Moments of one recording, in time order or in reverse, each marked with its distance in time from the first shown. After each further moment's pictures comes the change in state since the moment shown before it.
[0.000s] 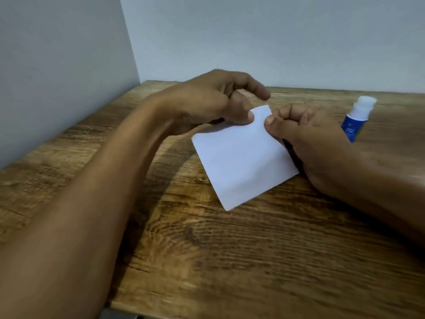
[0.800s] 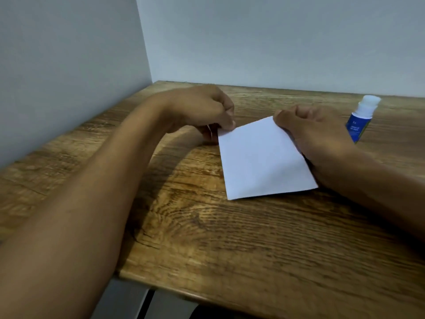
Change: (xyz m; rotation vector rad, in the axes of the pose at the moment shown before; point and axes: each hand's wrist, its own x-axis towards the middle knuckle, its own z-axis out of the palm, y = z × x) left_hand -0.008 -0.013 -0.004 0.292 0.073 -0.200; right_hand 0.001 -0.001 0.006 -0.053 0.134 -0.011
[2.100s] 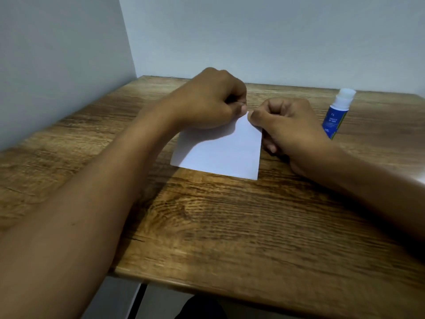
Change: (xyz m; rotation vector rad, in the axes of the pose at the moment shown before) left_hand 0.010 0.018 0.019 0.430 0.304 0.368; right_hand 0.003 0.001 0.000 -0.128 -0.052 -0.100
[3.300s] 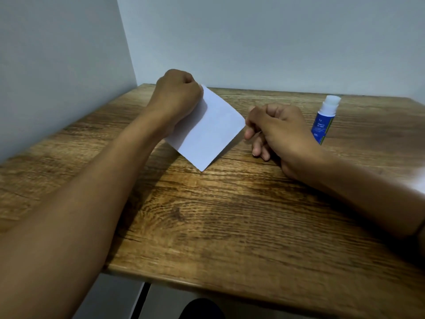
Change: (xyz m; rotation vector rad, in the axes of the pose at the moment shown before) left_hand 0.002 -0.020 0.004 -0.469 0.366 -0.646; right_hand 0.003 0.004 -0.002 0.134 -0.019 0.054
